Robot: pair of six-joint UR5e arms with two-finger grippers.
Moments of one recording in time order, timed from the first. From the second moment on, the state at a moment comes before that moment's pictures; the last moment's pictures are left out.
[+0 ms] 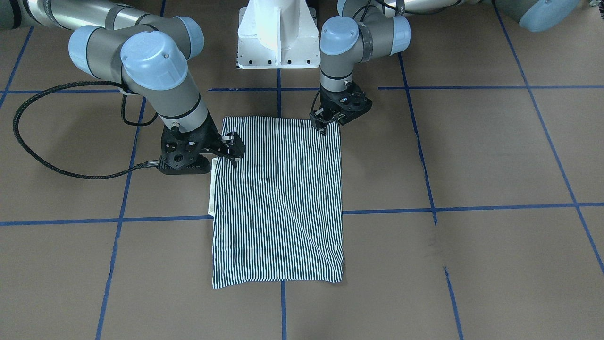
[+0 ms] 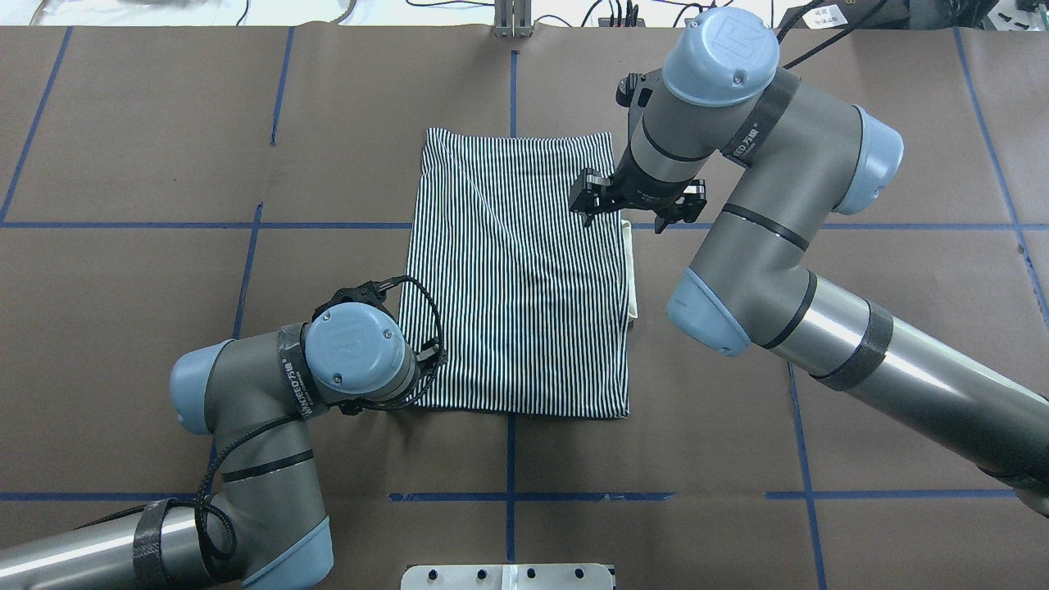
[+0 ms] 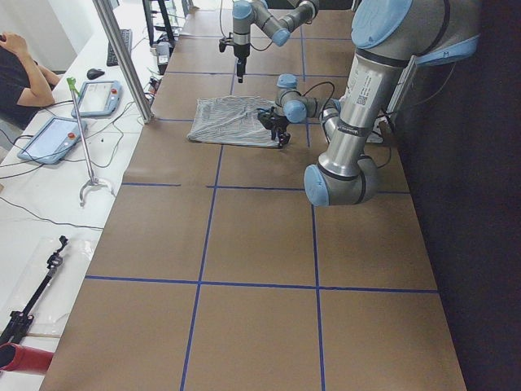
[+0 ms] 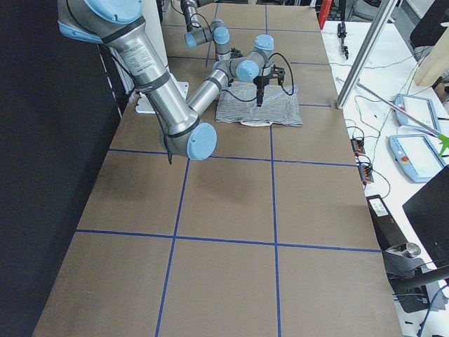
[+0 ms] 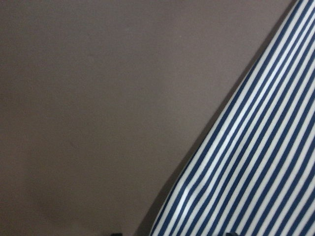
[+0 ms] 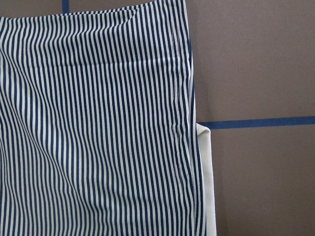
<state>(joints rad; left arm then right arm) -0.37 -2.10 -1.75 -1.60 -1.70 -1.85 0.74 -0.90 1.66 -1.59 2.05 1.12</state>
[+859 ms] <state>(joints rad) -0.35 -2.11 -1.78 -1.59 -1.69 -1.81 0.74 -0.91 1.69 -1.59 2.05 1.14</state>
